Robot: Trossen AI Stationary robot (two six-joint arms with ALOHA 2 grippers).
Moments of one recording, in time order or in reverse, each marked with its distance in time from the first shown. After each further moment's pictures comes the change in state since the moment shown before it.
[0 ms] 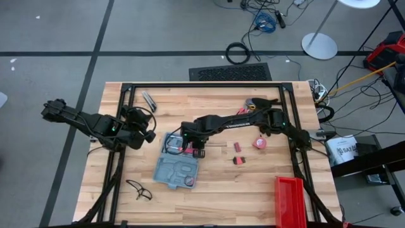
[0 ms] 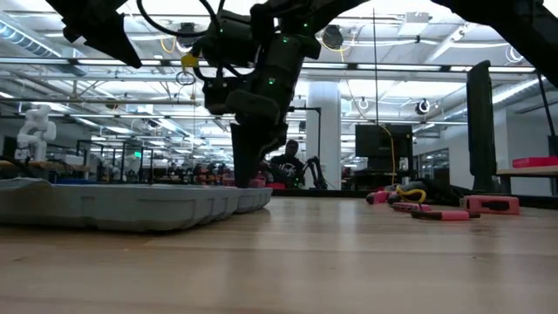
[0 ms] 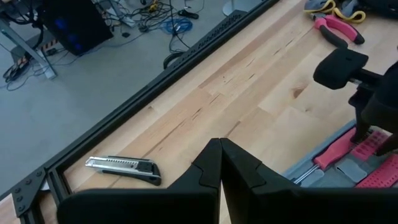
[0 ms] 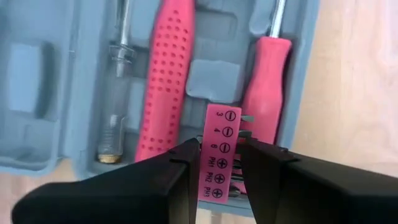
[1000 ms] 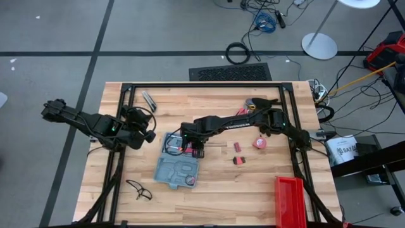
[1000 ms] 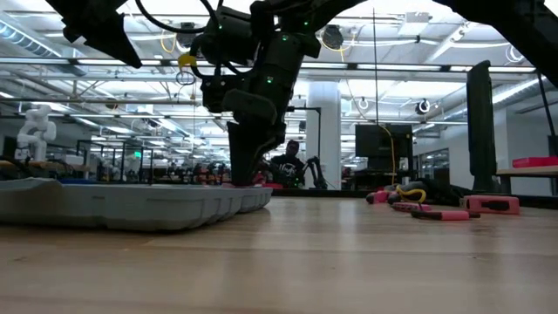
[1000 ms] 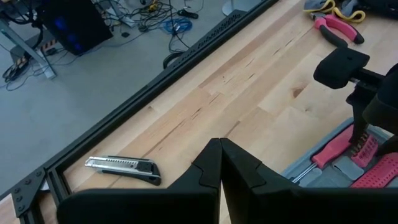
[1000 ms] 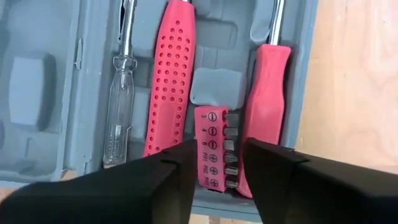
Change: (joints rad) left arm 0.000 0.000 0.000 0.000 0.002 0.001; right arm 0.005 0.000 -0.002 0.018 0.023 0.009
